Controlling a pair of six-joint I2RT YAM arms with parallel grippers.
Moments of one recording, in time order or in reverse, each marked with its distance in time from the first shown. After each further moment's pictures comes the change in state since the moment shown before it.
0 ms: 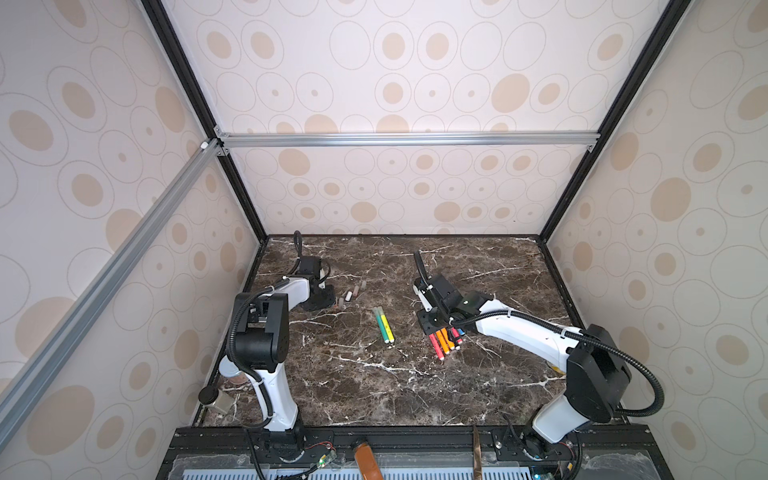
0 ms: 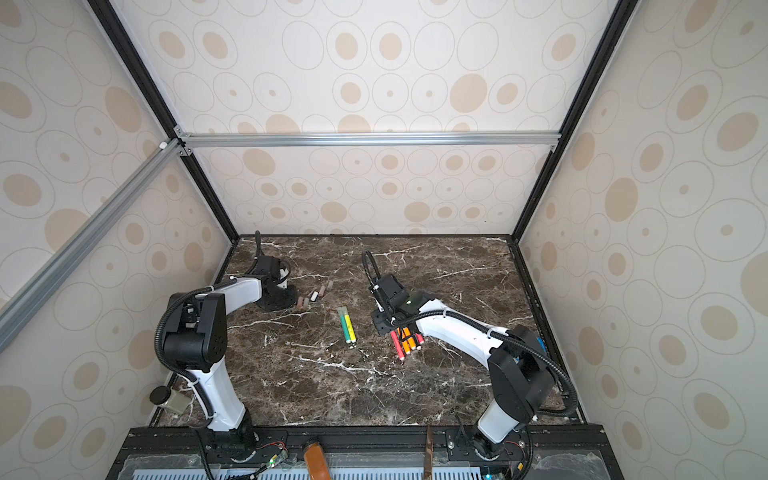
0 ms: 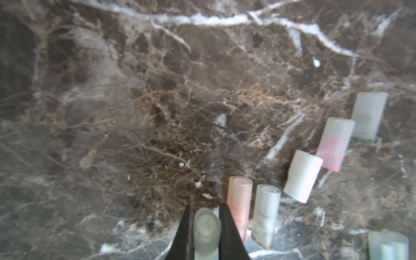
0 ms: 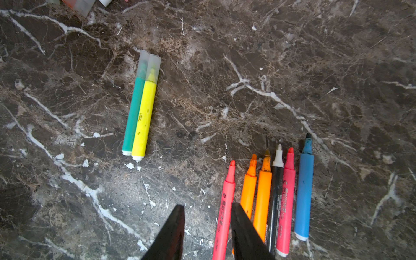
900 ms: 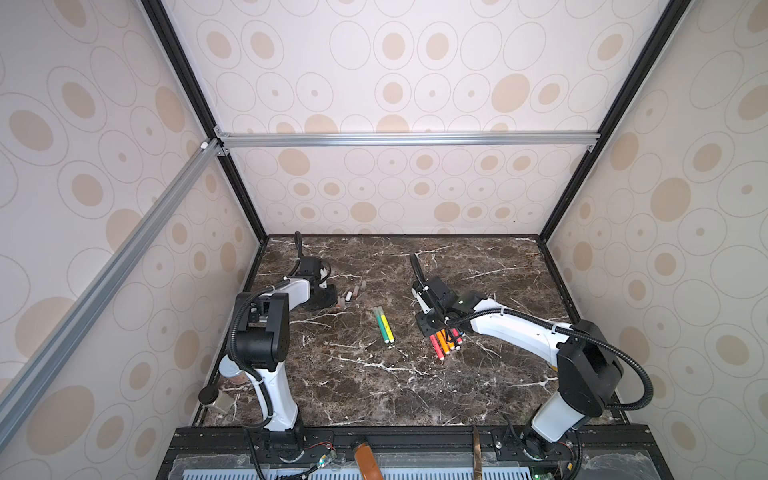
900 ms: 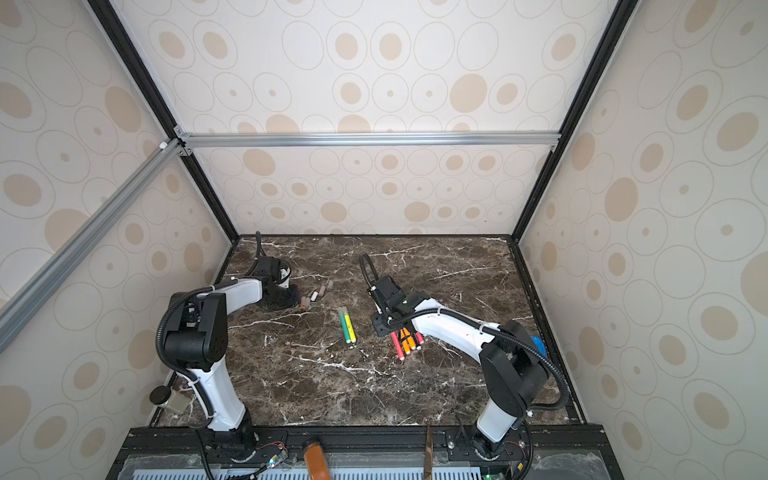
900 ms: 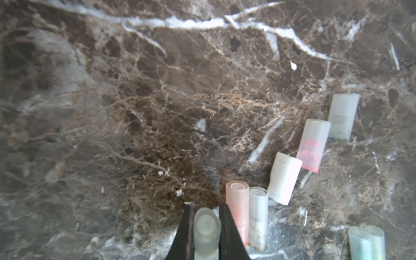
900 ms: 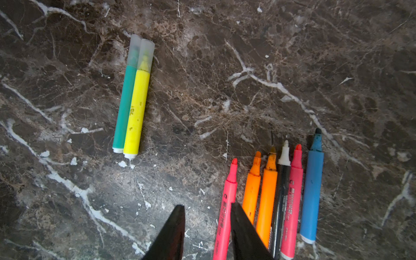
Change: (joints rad) left arm 0.000 0.012 -0.007 0.035 0.053 -0.003; right arm 0.000 0.040 0.009 -0.008 -0.005 0.002
